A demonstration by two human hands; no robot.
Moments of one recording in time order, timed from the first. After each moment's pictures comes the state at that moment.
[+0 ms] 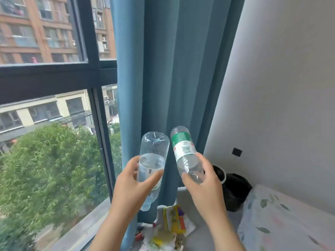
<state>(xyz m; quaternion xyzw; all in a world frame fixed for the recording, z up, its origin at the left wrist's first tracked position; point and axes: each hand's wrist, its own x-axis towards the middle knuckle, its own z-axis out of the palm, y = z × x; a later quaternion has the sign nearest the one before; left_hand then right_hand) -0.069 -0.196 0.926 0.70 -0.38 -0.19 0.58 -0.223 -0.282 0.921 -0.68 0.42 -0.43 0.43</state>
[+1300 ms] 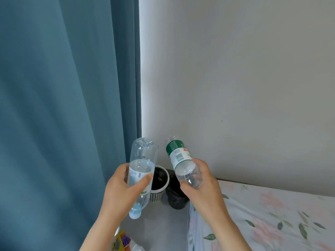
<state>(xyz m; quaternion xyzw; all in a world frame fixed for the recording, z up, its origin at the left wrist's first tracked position) -0.179 -0.607 0.890 0.67 -0.48 -0.32 0.46 -0.385 -0.626 0.888 -0.61 0.61 -0.39 0.33</state>
